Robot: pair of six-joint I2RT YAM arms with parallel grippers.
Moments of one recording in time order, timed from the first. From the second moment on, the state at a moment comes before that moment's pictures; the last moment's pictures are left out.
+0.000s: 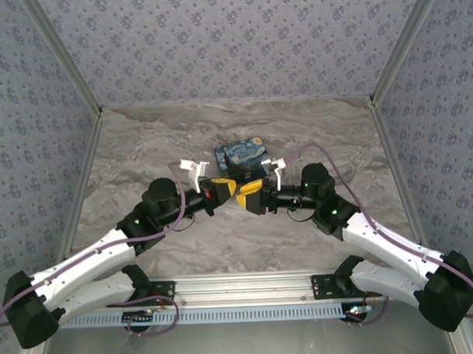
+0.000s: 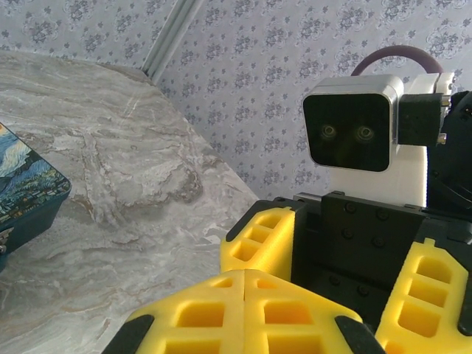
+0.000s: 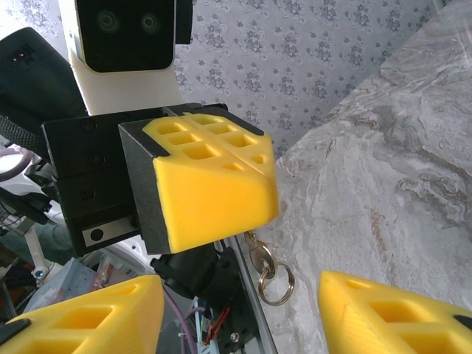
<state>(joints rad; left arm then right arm) -0.88 0.91 0.66 0.15 0.22 -0.64 0.71 0.99 0.64 0.24 -0.68 0.60</state>
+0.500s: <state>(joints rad) -0.88 0.93 0.66 0.18 0.23 -0.64 0.73 1.03 0.65 0.24 -0.68 0.60</state>
